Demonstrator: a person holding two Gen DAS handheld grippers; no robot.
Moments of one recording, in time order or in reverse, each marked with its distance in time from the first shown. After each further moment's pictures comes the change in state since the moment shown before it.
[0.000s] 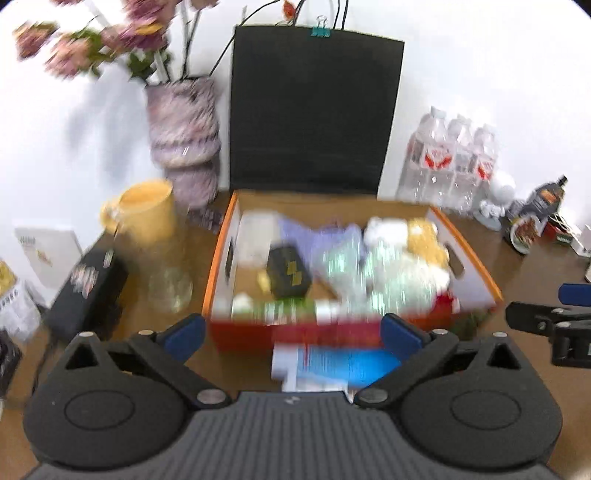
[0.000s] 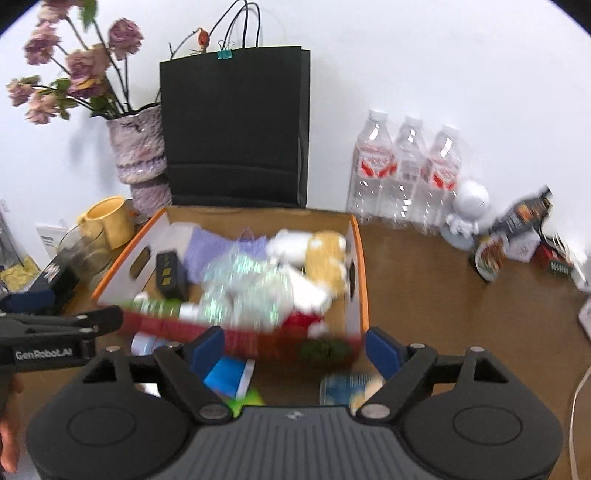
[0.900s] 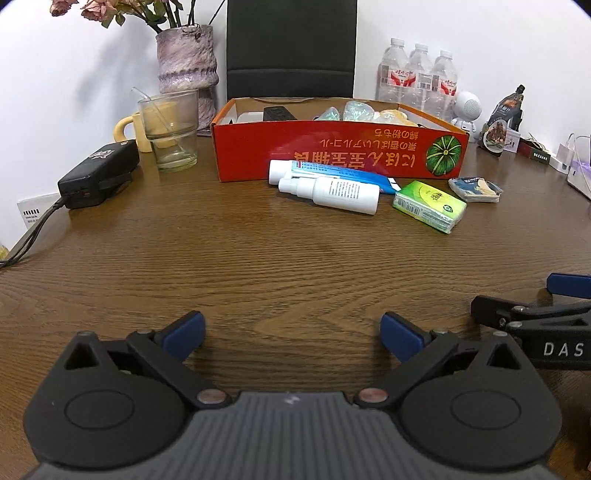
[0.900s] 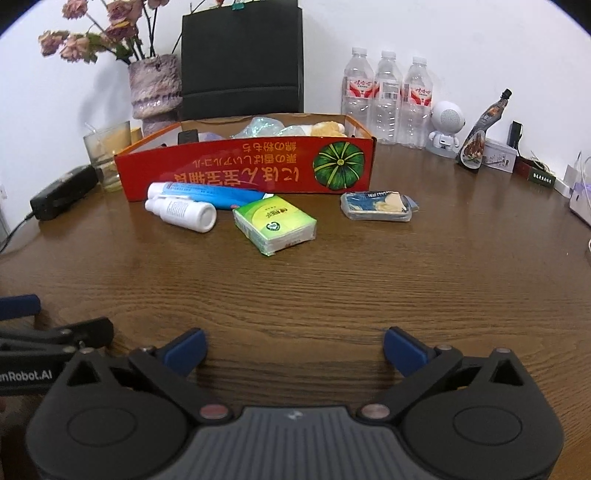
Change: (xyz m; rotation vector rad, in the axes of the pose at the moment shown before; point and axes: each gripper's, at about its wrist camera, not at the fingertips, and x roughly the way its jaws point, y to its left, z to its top) left arm -0.021 -0.001 -0.165 0.073 -0.004 0.012; right arm 0.003 0.037 -0.186 0.033 -0.038 -0.045
